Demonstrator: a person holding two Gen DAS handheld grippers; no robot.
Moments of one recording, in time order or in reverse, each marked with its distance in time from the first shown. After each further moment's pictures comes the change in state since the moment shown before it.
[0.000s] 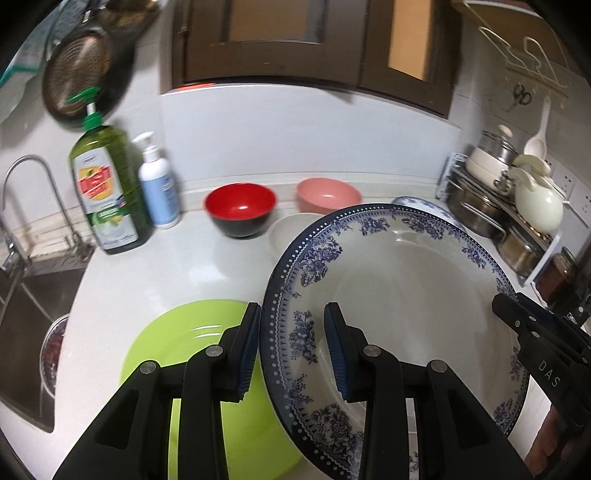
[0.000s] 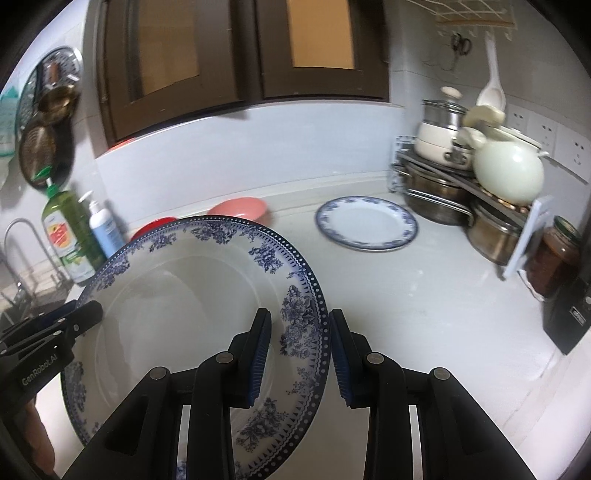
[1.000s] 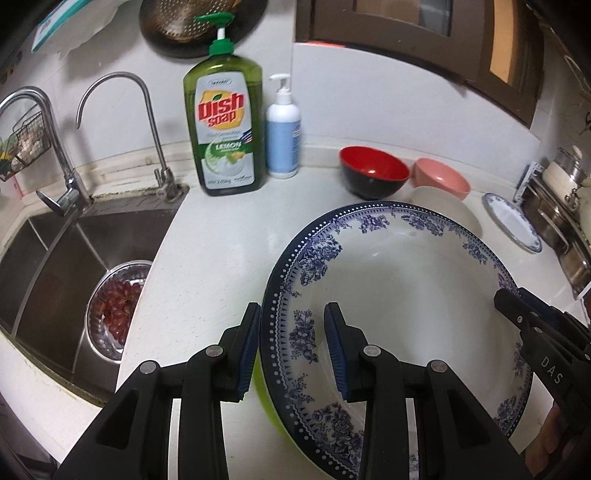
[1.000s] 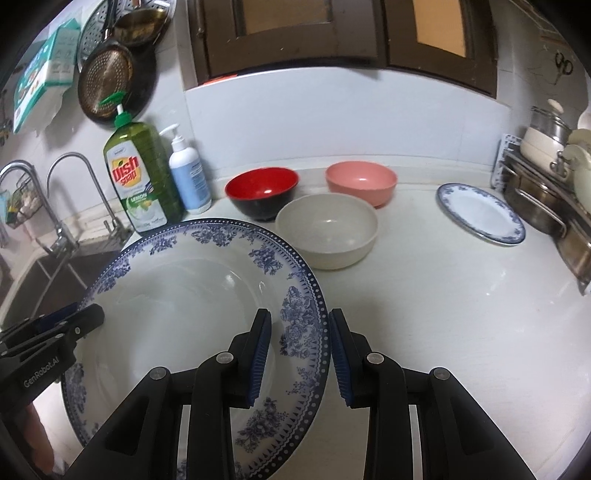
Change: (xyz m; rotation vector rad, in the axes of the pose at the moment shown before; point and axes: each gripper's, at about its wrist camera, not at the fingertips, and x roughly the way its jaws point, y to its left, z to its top) left arm 0.005 0.130 -0.044 -0.135 0.093 0.194; right arm 0.044 0.133 -0.031 -0.136 0.101 0.193
